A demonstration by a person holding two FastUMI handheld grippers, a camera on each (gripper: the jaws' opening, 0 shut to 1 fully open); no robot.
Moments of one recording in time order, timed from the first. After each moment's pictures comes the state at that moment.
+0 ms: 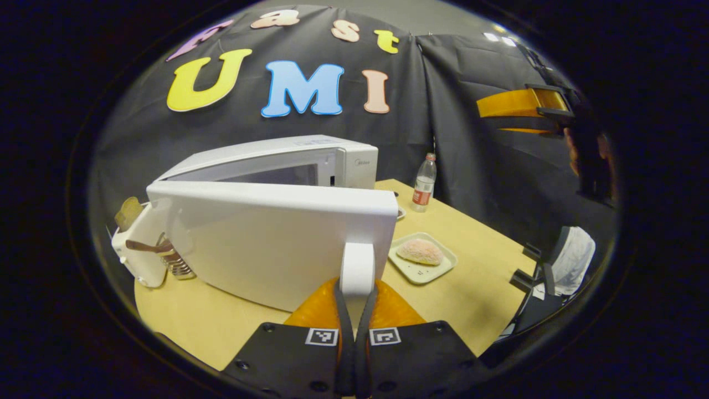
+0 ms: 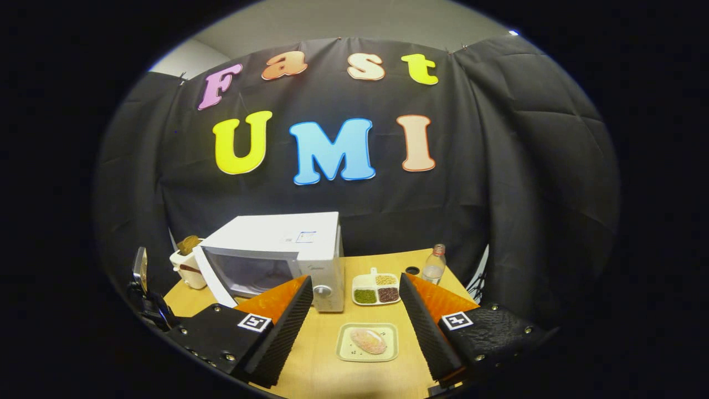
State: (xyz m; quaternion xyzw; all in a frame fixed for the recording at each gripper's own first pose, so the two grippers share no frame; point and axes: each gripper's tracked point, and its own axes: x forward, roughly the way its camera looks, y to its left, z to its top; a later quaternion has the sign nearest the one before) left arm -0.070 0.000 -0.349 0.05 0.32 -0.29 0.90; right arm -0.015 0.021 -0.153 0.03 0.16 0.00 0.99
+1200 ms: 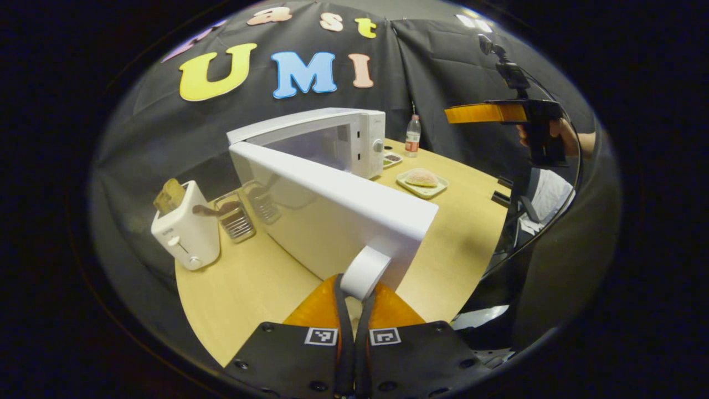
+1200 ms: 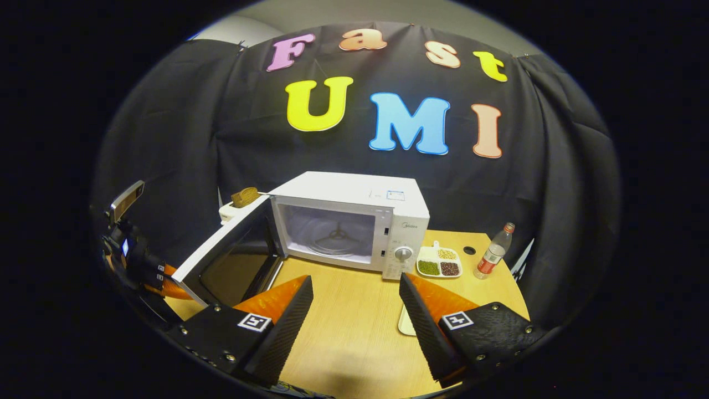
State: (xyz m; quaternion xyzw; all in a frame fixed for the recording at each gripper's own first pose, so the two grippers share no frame) left arm -0.164 0.221 -0.324 0.13 0.38 -0.32 0.85; right arm -0.059 0.168 -0.204 -0.06 0.20 0.12 0.97
